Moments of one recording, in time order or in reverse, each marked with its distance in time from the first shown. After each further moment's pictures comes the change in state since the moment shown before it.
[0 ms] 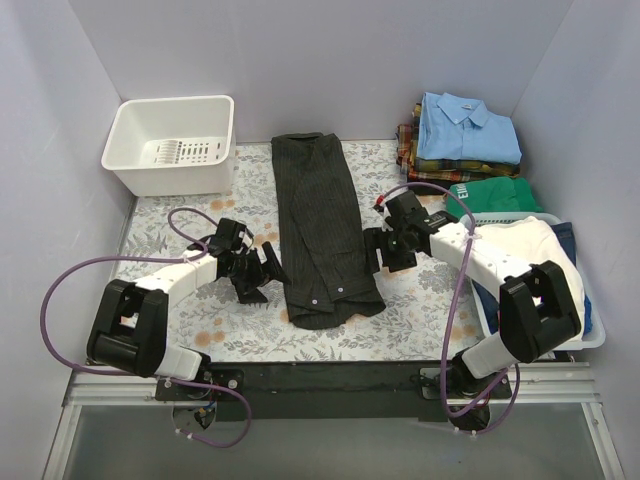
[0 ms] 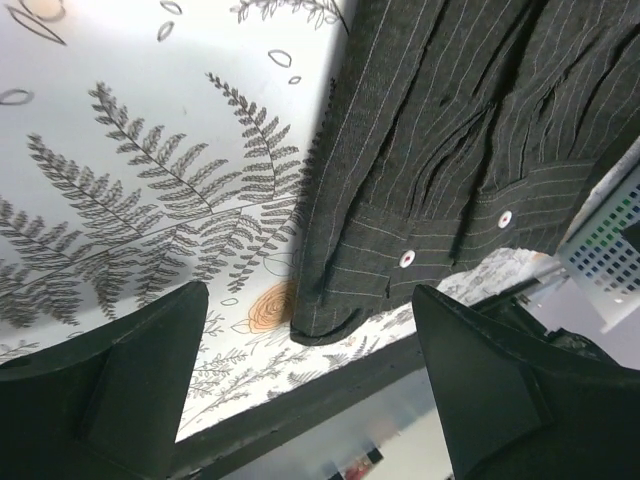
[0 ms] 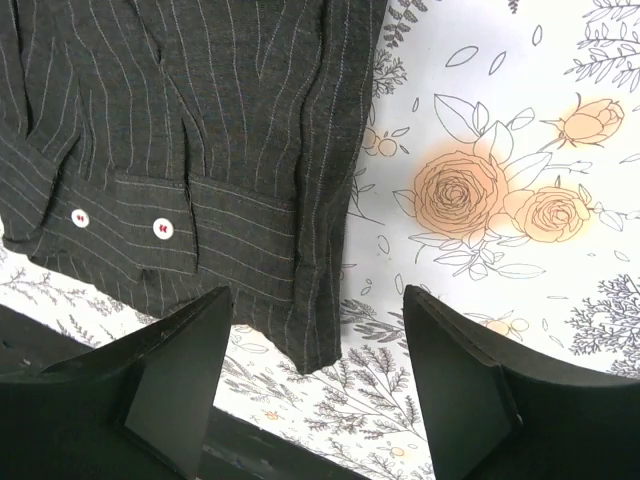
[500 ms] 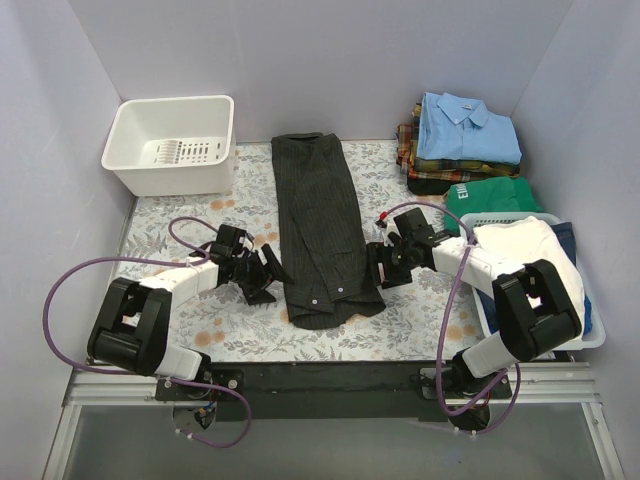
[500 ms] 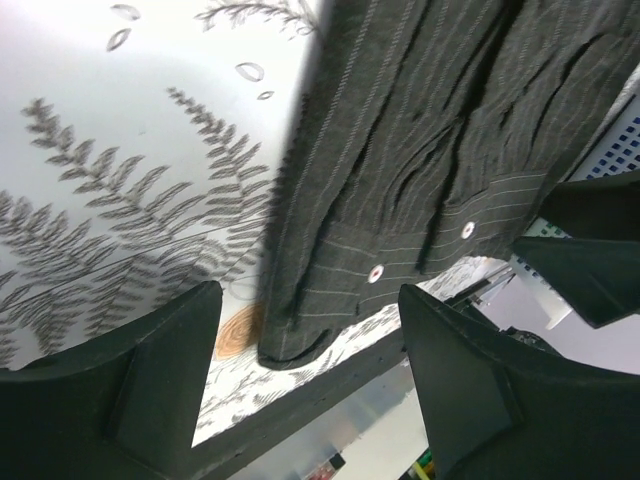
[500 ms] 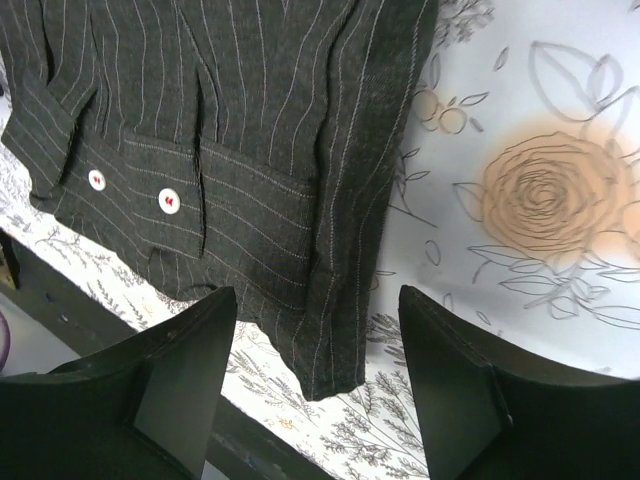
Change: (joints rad) left arm -0.006 0.008 -0.093 0.171 0.071 -0.112; right arm -0.066 0.002 -0.191 0.193 -0.222 -0.002
